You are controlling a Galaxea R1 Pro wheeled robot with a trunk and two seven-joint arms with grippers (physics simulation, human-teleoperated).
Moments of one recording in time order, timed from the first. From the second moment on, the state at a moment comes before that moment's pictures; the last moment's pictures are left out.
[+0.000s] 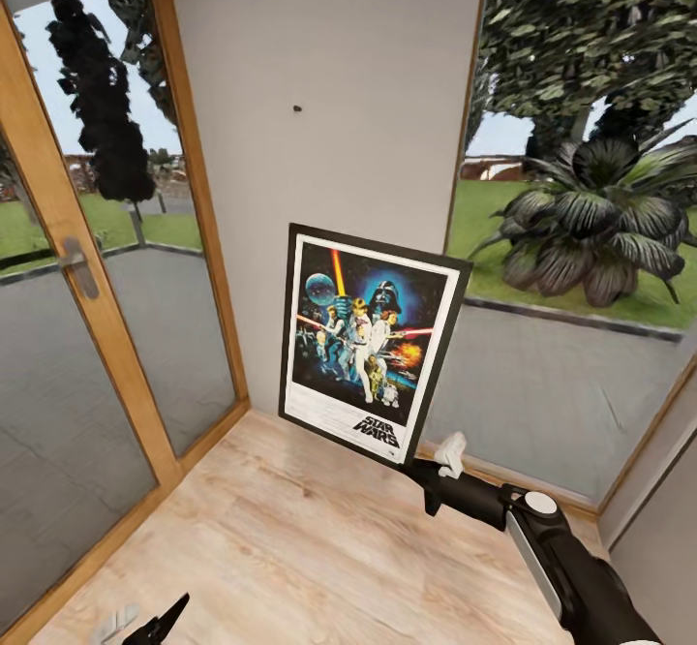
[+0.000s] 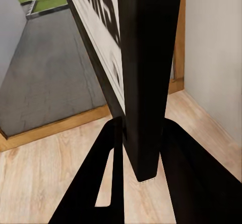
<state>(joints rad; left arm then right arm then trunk) -0.24 0.29 -0.09 -0.27 0.95 -0.17 -0.89 -0.39 -0.13 0.09 -1.10 -0.08 0.13 0.88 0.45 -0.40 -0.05</state>
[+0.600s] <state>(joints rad) -0.24 0.29 -0.09 -0.27 0.95 -0.17 -0.88 -0.43 -0.04 0.13 -1.30 -0.05 0.29 0.82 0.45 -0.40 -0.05</state>
